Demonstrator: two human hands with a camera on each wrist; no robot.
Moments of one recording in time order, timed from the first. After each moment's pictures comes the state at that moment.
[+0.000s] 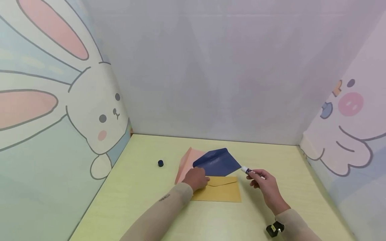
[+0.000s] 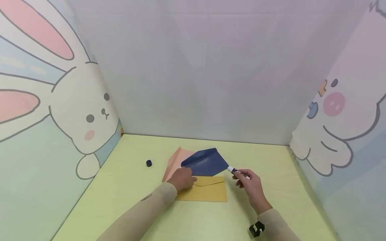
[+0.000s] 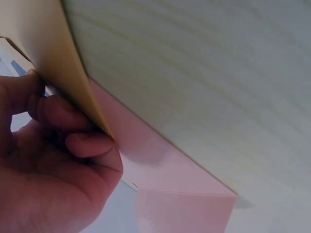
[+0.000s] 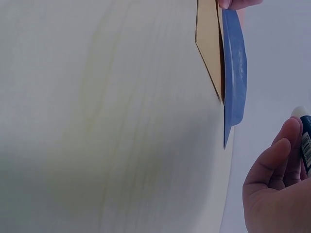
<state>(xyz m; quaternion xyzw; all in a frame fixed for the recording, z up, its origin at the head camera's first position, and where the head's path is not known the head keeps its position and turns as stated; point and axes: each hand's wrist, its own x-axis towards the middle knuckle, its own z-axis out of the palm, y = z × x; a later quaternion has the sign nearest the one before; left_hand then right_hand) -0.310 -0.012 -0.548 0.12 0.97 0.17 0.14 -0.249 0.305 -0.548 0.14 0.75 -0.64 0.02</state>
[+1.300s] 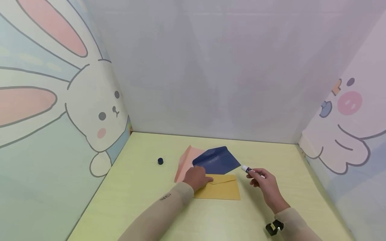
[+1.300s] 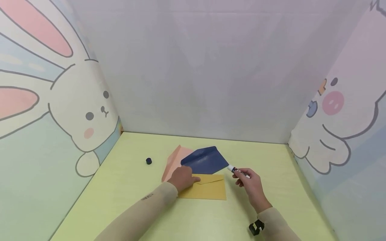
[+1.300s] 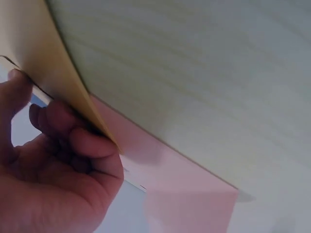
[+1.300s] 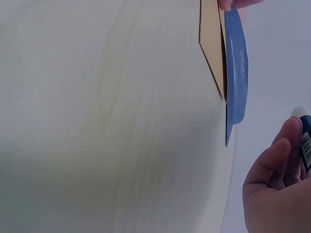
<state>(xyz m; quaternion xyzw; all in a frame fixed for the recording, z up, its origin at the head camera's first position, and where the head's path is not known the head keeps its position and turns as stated) -0.304 -0.007 -0.555 0.11 0.97 0.17 0.10 -0.249 0.308 -0.549 0.15 0.75 -0.64 0.02</state>
